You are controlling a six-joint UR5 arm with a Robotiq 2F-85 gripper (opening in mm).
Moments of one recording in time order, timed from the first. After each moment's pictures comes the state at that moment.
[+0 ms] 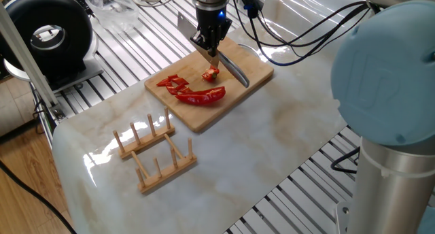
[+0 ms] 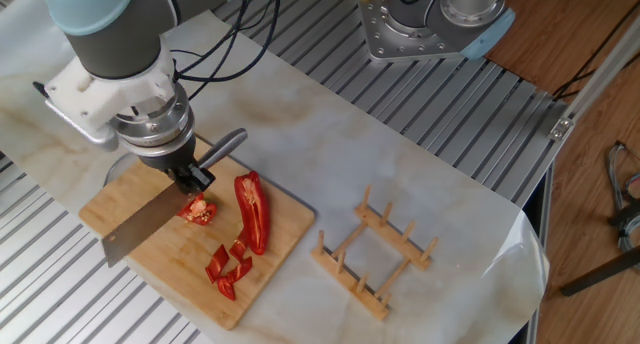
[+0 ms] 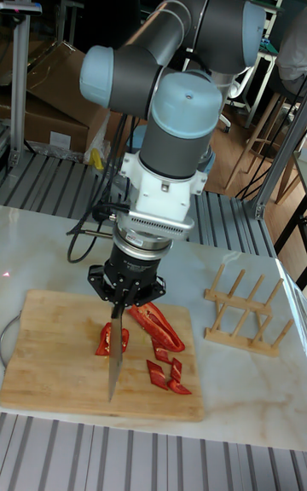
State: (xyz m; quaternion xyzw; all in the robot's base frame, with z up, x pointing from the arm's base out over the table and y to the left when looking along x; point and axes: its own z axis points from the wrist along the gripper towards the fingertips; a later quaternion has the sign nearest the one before) arm 0.638 -0.029 0.101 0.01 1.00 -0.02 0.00
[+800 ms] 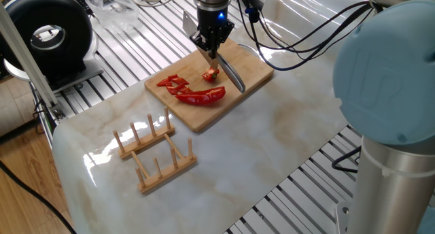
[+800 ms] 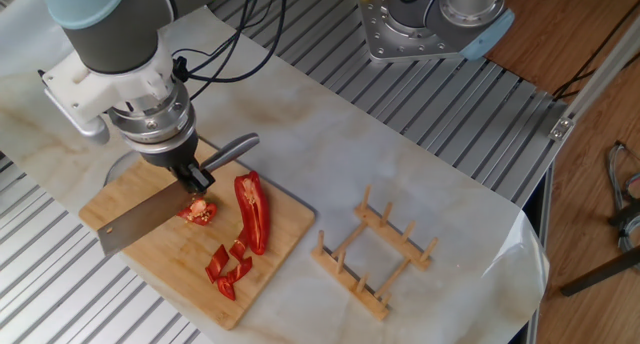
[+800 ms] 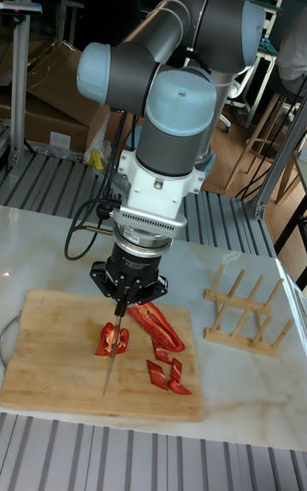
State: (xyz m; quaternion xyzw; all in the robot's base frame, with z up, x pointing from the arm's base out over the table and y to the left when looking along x) arm 0.630 -0.022 0.102 0.05 1.00 0.00 -0.01
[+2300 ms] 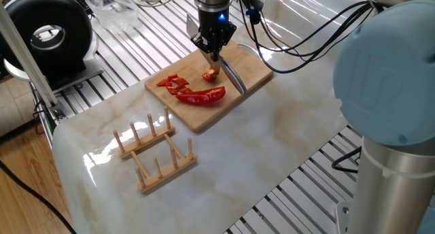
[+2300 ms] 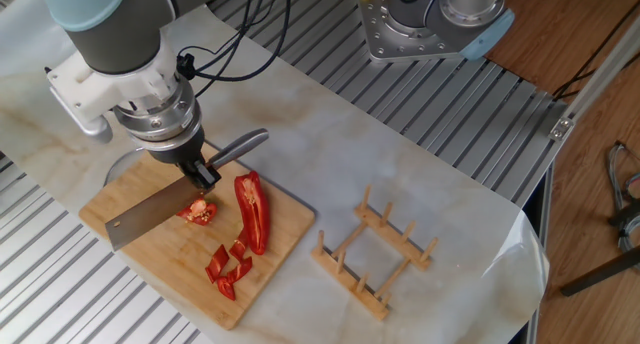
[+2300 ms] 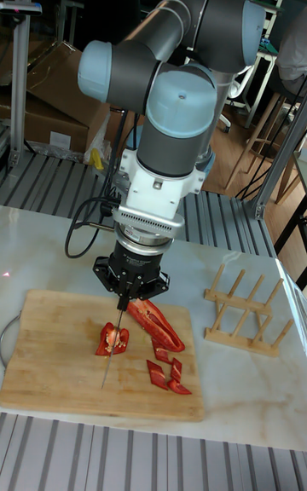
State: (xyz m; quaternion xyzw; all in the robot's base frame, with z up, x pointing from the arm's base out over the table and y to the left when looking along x) arm 0.617 -0.018 0.101 0.07 1.00 0.00 -0.02
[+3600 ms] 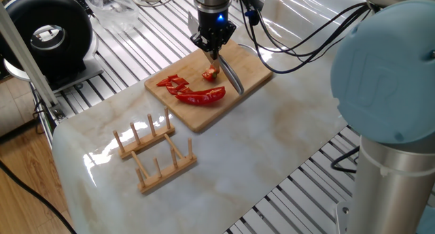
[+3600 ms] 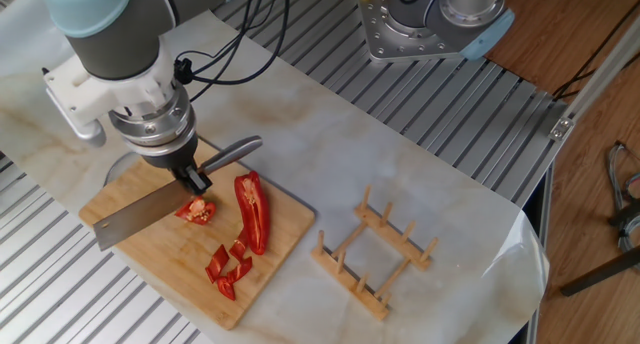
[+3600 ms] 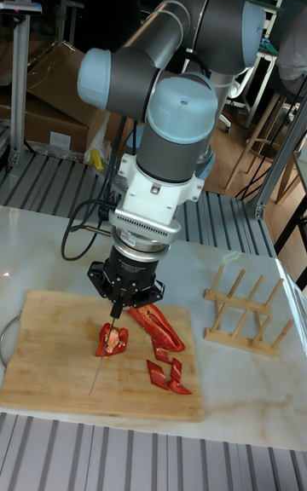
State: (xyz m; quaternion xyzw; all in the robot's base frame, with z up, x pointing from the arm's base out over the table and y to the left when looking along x) arm 0.634 -0.027 0.095 0.09 1.00 -0.01 -0.01
